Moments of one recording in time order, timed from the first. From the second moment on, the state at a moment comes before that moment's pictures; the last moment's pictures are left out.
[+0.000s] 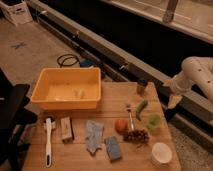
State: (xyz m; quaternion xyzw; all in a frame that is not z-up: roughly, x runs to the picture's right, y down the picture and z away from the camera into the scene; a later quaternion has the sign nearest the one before) arm 0.363 0.047 0.789 -0.25 -0.05 0.04 0.97
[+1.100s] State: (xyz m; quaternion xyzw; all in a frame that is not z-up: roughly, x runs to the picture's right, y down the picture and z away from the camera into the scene) arm 0.303 0.053 0.791 -0.27 -0.08 -0.08 0.96
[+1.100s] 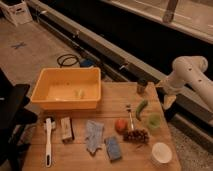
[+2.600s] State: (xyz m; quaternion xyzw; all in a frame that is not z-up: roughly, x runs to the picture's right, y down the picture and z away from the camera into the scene) arm 0.147 0.064 0.822 -0.22 -0.18 -0.31 0.91
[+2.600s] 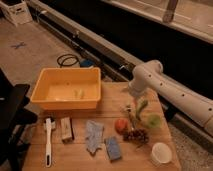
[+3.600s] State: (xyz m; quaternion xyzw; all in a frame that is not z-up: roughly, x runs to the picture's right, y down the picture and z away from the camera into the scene) arm 0.179 0.058 0.842 -0.21 -0.24 -0.45 0.83
